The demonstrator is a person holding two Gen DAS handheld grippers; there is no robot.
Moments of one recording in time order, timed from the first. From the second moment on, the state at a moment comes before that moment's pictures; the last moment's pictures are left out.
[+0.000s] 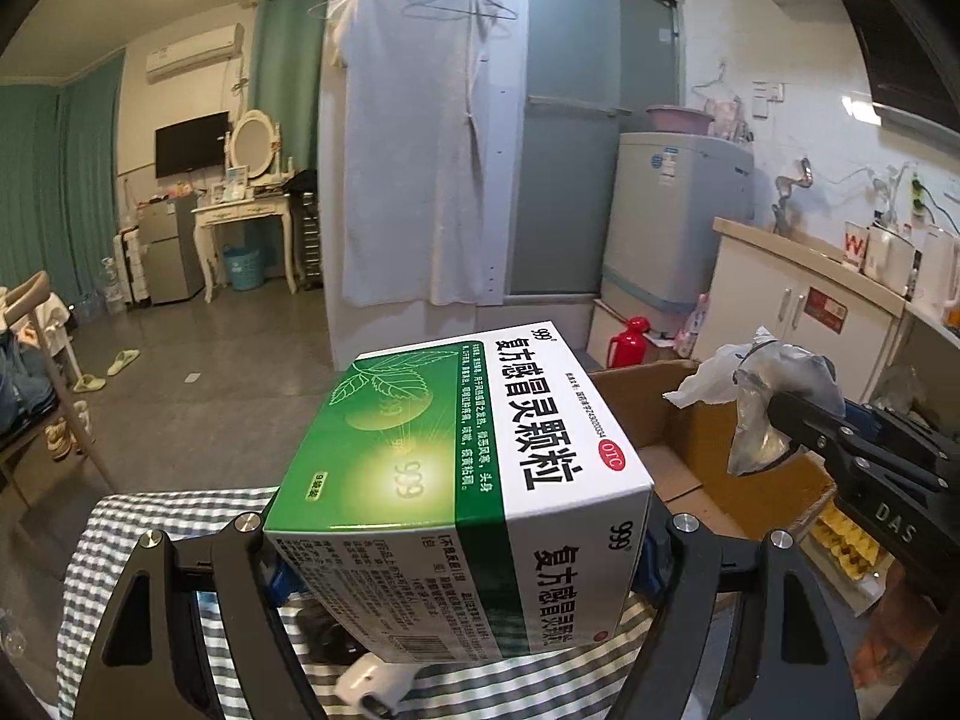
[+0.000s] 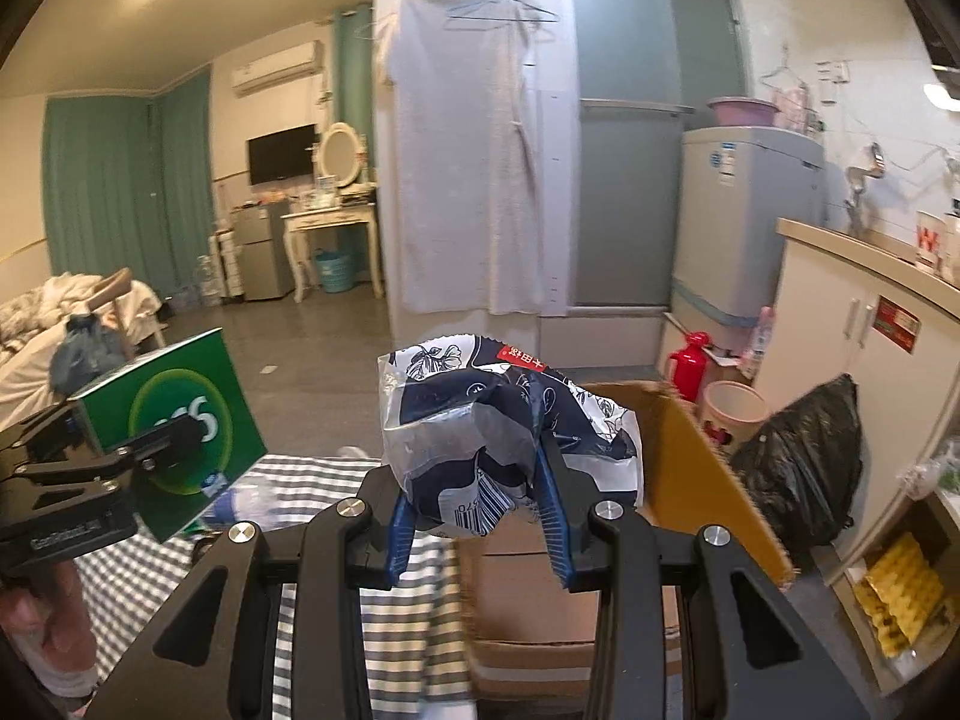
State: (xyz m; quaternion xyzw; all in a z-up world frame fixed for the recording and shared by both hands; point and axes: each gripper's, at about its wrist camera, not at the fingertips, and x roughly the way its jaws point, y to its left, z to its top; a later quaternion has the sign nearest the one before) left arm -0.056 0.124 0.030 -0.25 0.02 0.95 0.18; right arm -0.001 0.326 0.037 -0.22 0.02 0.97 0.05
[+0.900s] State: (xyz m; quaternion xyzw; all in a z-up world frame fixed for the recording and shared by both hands) left arm -0.064 0.208 0.023 -0.26 0.04 0.93 0.26; right arm -0.047 0.405 -0.025 -0.33 0.03 0.93 0.13
